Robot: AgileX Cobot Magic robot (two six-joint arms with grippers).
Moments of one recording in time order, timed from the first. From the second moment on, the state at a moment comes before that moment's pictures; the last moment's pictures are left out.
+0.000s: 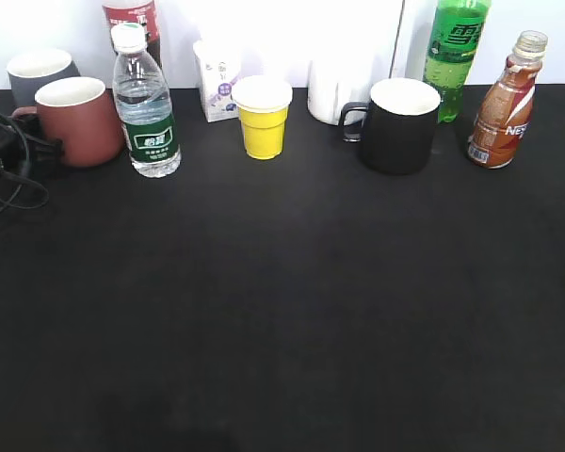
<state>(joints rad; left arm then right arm) 0.05 2.13 -0.93 0.24 -0.94 -0.10 0.04 -0.01 -0.50 0.03 1.04 -0.01</state>
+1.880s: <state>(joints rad) -0.18 1.62 -0.28 0.47 -1.16 -0.14 0.04 2.00 -0.58 -0.07 -1.20 0.04</state>
